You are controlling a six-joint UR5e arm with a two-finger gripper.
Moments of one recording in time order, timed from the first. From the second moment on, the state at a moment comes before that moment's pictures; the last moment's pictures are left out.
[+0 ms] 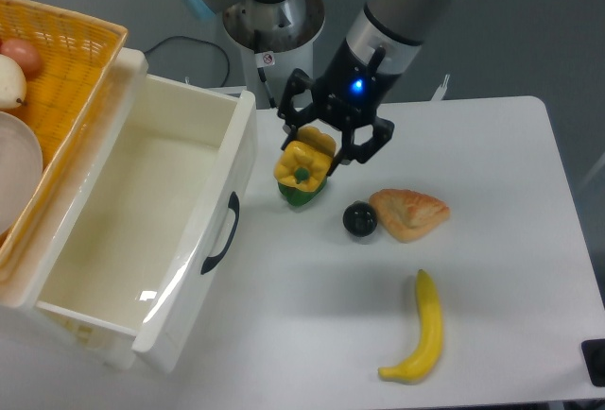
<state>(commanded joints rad) 2.60 -1.67 -1.43 -1.60 0.98 0.83</state>
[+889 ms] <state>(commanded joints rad) 2.43 -1.67 -1.45 -1.57 0.97 0.68</state>
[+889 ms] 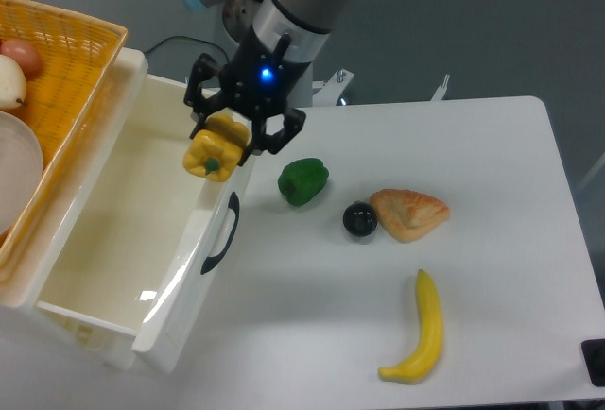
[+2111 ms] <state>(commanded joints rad) 2.41 -1.67 -1.49 -1.51 0.98 0.72</state>
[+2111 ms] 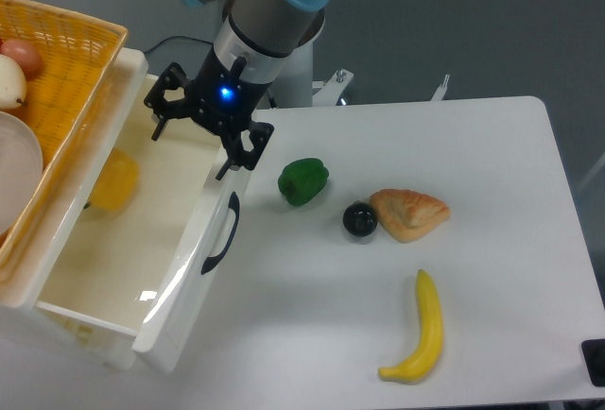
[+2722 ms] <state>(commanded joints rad) 2.48 -1.72 -1.48 -1.44 1.05 0.86</state>
